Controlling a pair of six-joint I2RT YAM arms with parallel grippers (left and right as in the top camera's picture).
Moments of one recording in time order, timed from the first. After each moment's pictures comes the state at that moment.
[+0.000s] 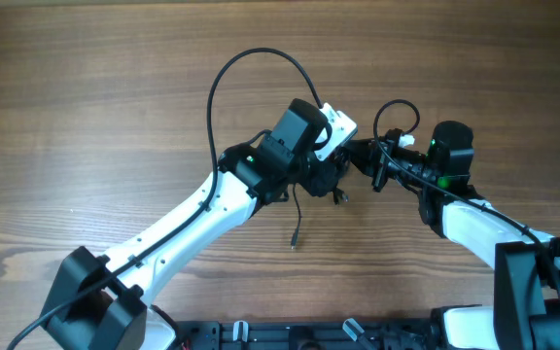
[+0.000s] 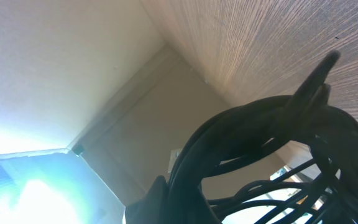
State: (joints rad) left arm -0.73 1.59 1.17 -0.44 0.16 0.03; right arm 0.08 1.55 0.51 0.65 -1.01 1.97
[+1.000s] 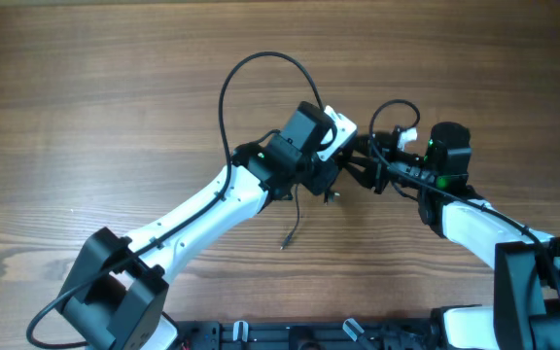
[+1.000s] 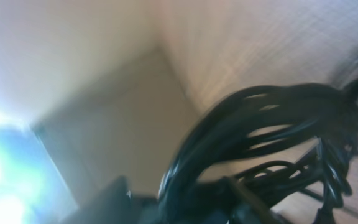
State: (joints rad) left arm -0.73 1.67 1.17 -0.42 0.12 0.01; right arm 0.08 1.55 0.51 0.60 -0.98 1.64
